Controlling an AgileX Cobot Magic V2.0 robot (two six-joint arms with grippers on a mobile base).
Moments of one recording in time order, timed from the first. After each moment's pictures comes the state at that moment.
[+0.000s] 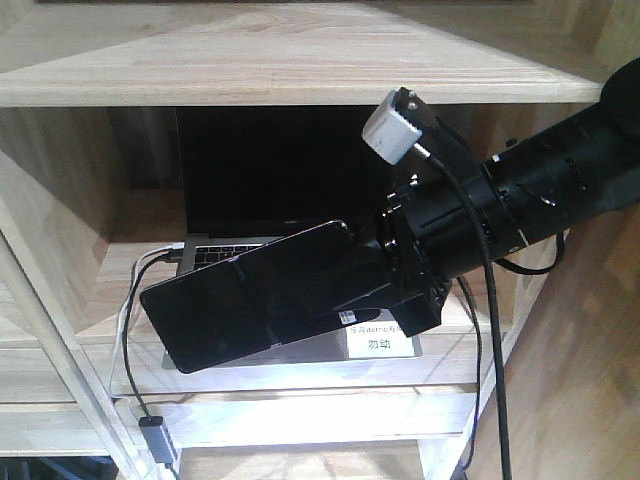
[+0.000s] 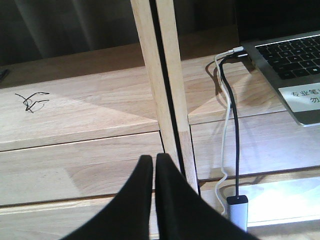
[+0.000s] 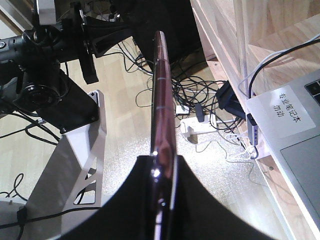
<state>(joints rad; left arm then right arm) 0.04 -0.02 0.03 0.12 0.39 0.06 0.36 1.46 -1.25 0.98 1.22 -1.06</state>
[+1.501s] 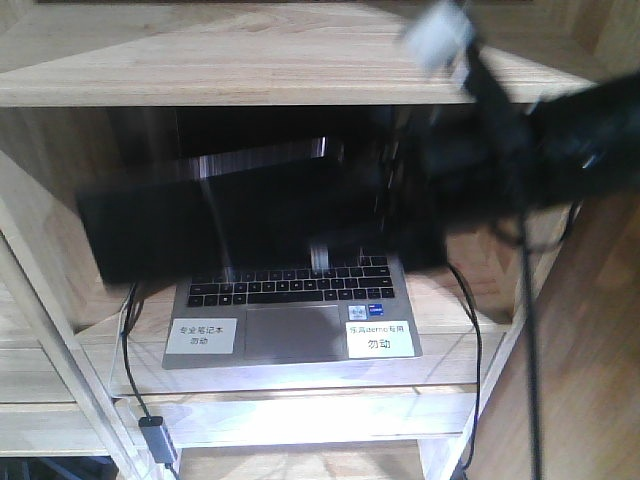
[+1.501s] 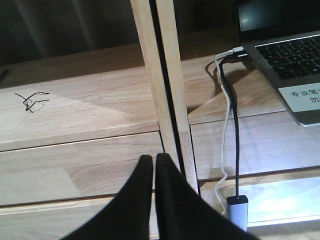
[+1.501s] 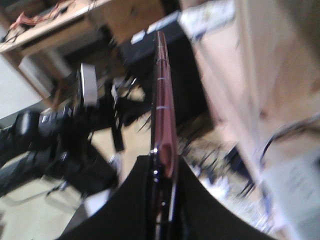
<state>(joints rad) 0.04 -0.02 0.03 0.12 0.39 0.06 0.36 1.38 -1.30 1.19 1.16 -1.06</state>
